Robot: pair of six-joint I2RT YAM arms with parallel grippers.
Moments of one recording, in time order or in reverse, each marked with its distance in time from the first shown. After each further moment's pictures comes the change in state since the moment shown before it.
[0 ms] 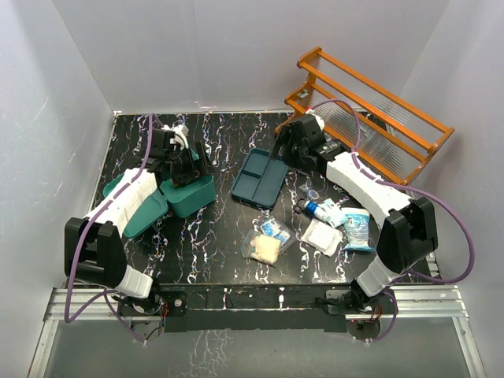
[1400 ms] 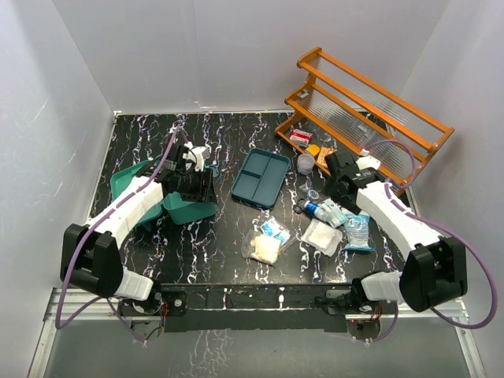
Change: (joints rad) left arm -0.126 -0.050 -0.059 -0.201 0.064 0.256; right arm -0.159 -0.286 -0.394 -0.283 0.311 0.087
